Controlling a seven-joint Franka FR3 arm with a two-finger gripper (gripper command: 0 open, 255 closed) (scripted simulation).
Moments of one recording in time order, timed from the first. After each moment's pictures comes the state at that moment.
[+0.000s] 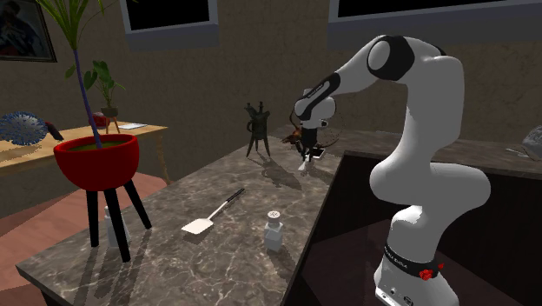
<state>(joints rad) -0.57 0.23 0.53 -2.01 -0.12 2.22 0.79</state>
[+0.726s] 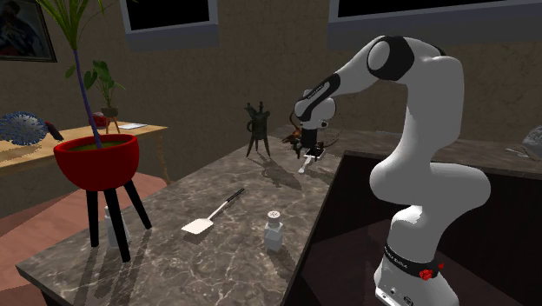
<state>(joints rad) -0.57 0.24 0.52 -2.01 -0.12 2.23 0.79</state>
